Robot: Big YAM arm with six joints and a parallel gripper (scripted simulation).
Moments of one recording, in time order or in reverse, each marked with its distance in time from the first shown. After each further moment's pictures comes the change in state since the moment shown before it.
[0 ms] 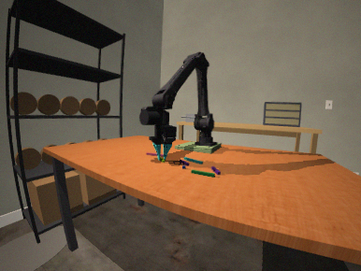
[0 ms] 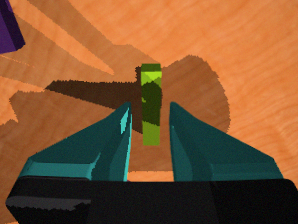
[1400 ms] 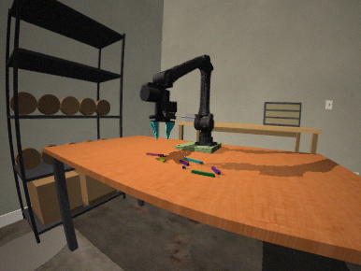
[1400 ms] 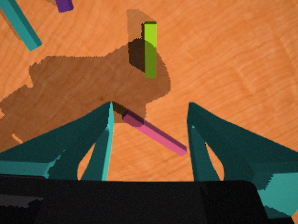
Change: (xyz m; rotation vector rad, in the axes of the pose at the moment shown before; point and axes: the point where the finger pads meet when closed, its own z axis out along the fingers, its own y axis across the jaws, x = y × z) arm 0.000 0.000 -0.090 0.001 -0.001 -0.002
